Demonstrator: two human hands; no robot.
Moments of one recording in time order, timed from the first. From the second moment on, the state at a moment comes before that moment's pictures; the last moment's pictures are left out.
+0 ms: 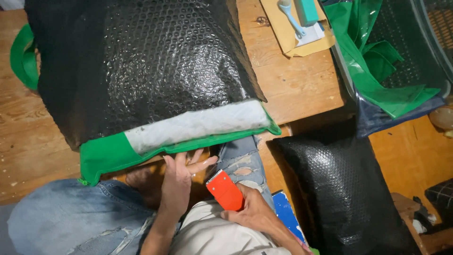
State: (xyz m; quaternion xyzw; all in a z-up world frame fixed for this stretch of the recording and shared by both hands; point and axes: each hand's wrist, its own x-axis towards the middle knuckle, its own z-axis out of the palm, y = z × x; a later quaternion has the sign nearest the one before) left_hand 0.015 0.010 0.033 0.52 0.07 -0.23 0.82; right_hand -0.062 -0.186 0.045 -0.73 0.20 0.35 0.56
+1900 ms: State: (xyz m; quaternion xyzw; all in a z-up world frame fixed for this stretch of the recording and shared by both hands) left_hand -0.023 0.008 0.015 0.62 -0.22 -0.12 0.74; right_hand 0.117 -0.389 -0.013 -0.96 0.22 -0.14 0.08
